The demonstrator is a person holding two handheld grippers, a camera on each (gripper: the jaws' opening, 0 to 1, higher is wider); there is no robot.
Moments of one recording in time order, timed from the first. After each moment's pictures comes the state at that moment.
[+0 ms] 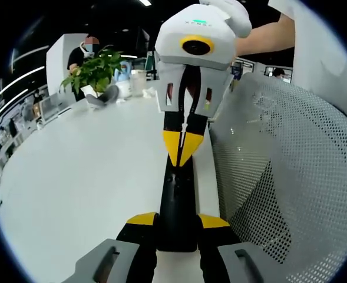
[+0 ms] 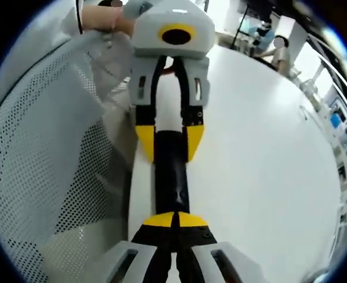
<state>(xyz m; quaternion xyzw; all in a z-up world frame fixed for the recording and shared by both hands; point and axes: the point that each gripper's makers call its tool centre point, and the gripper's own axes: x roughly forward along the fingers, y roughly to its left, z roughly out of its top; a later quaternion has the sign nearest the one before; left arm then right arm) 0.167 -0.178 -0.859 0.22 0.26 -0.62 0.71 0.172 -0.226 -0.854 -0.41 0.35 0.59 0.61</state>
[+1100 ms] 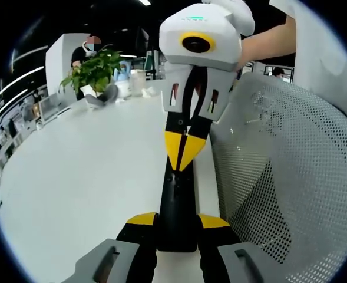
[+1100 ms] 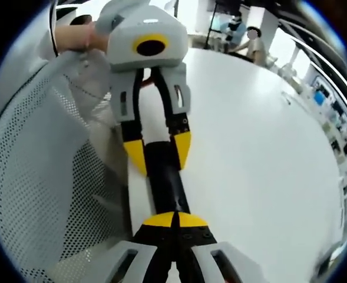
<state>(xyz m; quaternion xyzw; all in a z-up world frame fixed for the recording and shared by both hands) 0.168 -0.178 -0.859 0.22 0.26 -0.62 0.70 0.171 -0.217 -0.853 -0.37 0.36 0.56 0.65</state>
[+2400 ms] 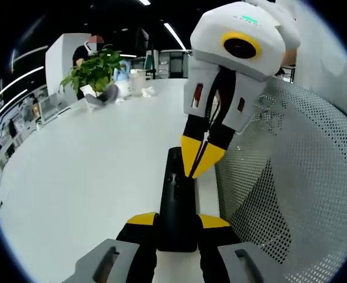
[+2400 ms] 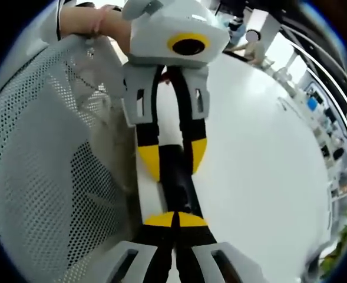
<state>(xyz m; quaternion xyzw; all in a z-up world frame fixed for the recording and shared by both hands) 0.168 -0.178 -0.859 0.22 0.26 -0.62 0.70 0.156 -0.207 -0.852 -0.41 0.35 0.52 0.66</state>
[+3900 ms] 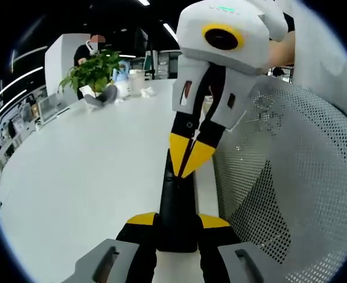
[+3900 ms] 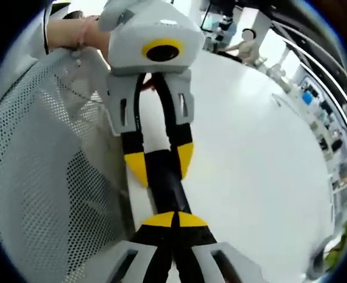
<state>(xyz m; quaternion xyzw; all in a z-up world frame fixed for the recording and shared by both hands) 0.167 -0.179 -0.859 0.22 0.26 -0.63 0.70 0.168 -0.205 -0.849 -0.38 0.36 0.52 0.68</state>
